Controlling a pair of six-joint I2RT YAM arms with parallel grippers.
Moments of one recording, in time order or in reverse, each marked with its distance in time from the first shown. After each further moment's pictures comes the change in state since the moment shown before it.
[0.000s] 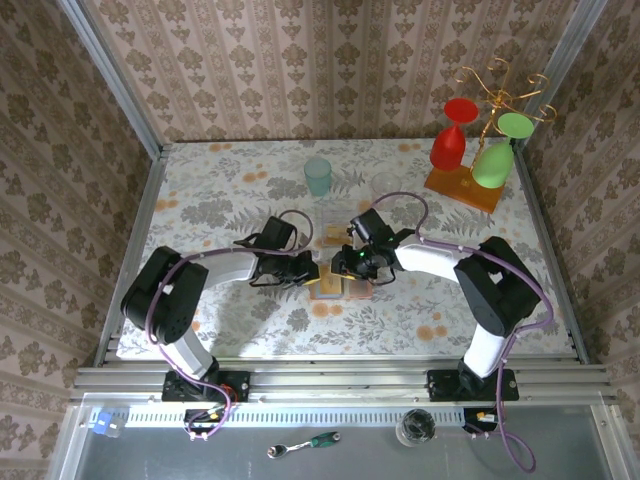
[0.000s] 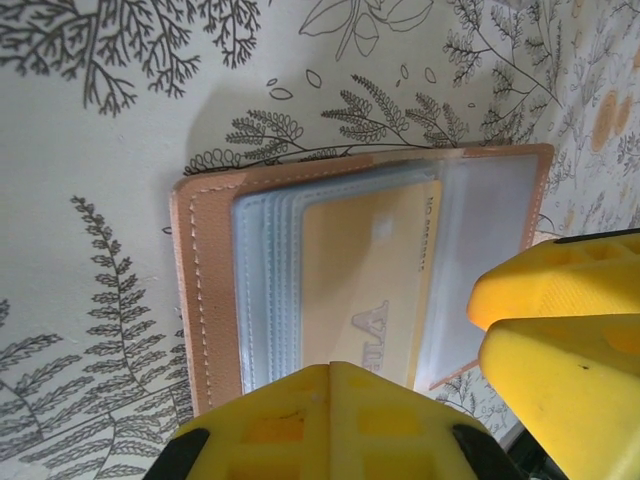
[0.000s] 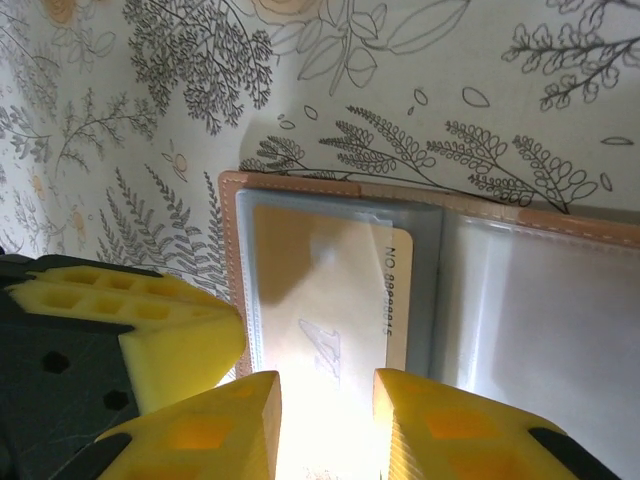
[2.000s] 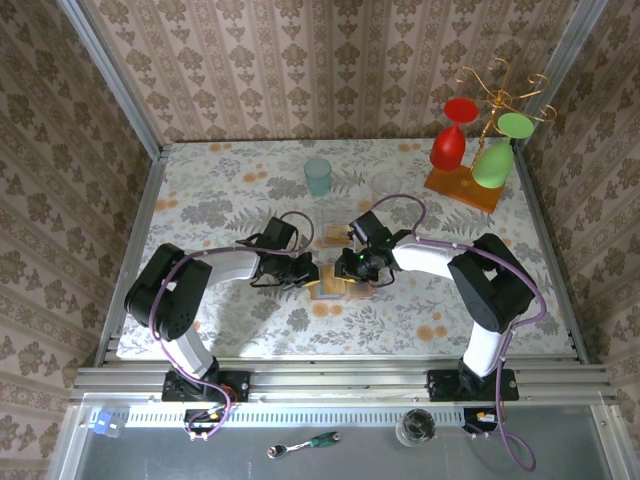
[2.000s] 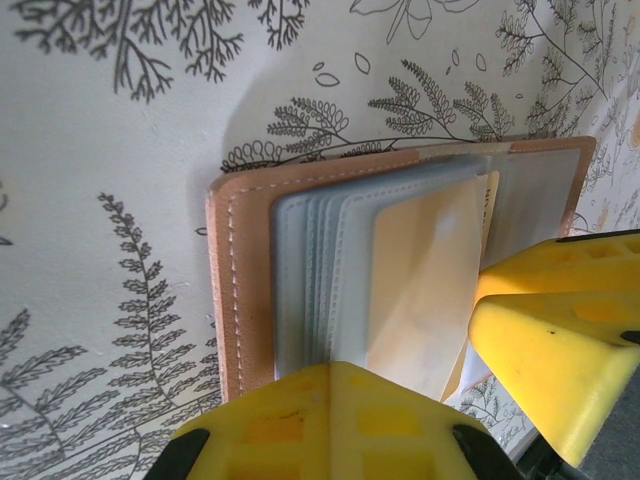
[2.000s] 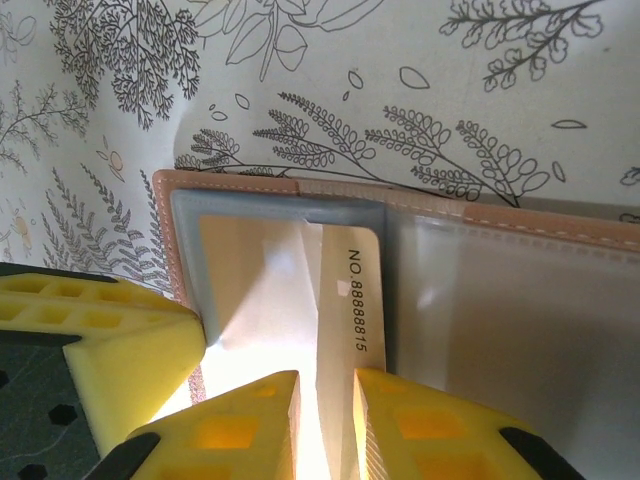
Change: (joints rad) left arm 0.000 0.023 0.010 -0.021 -0.002 0.009; right arm 0.000 0.032 0.002 -0.027 0.025 -0.013
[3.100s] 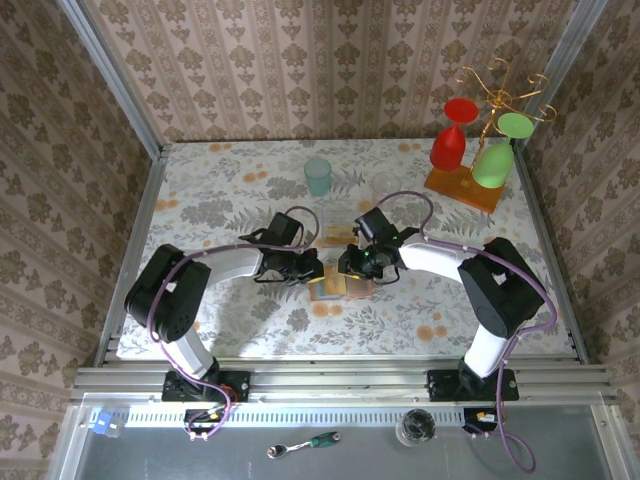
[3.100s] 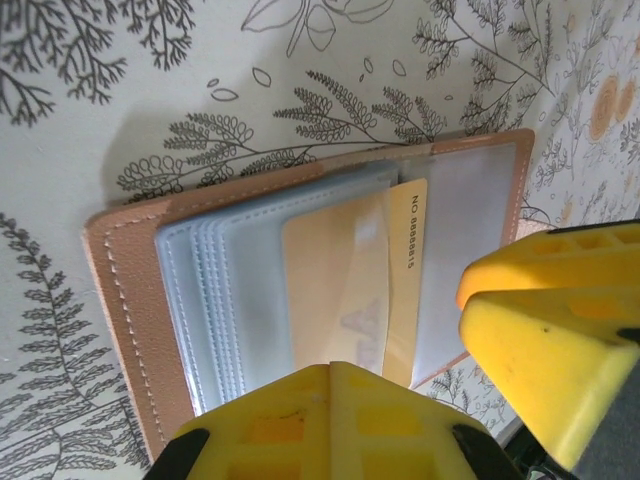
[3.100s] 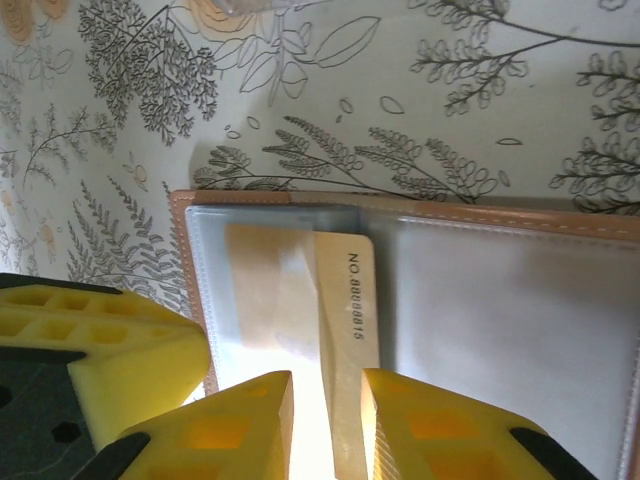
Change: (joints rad) left arm -0.030 -0.006 0.058 -0.041 -0.004 0.000; right arm -0.031 -0.055 -0.014 -0.017 0.006 -0.001
